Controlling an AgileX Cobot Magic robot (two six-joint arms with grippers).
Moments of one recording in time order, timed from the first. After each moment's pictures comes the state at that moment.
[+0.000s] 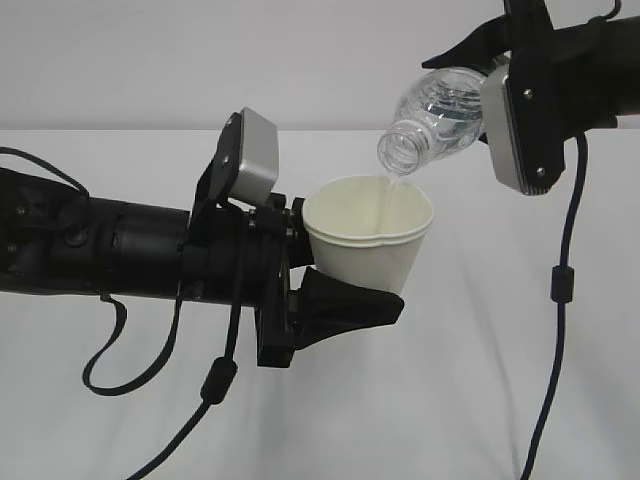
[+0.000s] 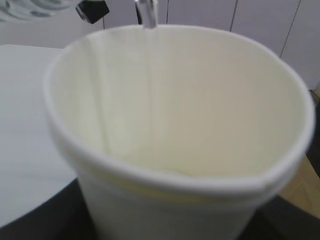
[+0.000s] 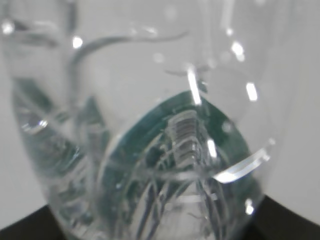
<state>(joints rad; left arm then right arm) -0.56 1.80 -0.85 1.21 -0.98 -0.74 0.19 1.49 -1.02 -1.65 -0.45 -0.18</state>
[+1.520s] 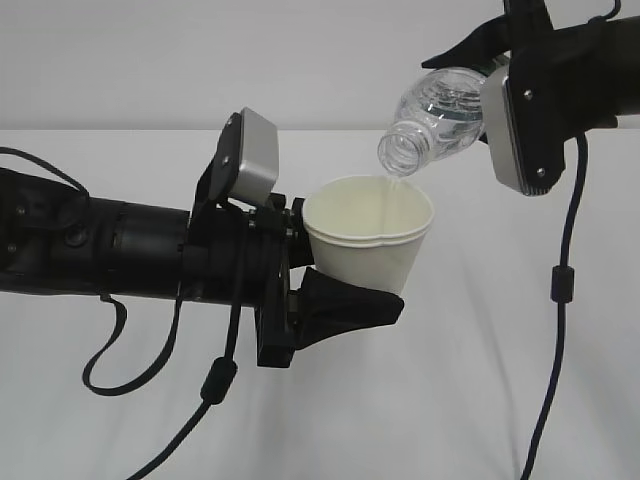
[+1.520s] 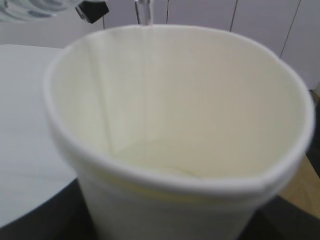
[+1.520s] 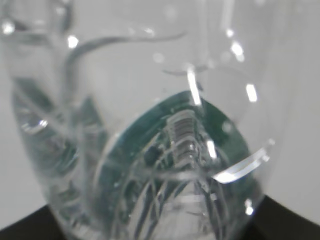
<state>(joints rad) -0.56 1.80 -0.85 1.21 -0.98 -0.74 0.19 1.49 -1.02 -1.65 -0.45 -0.19</state>
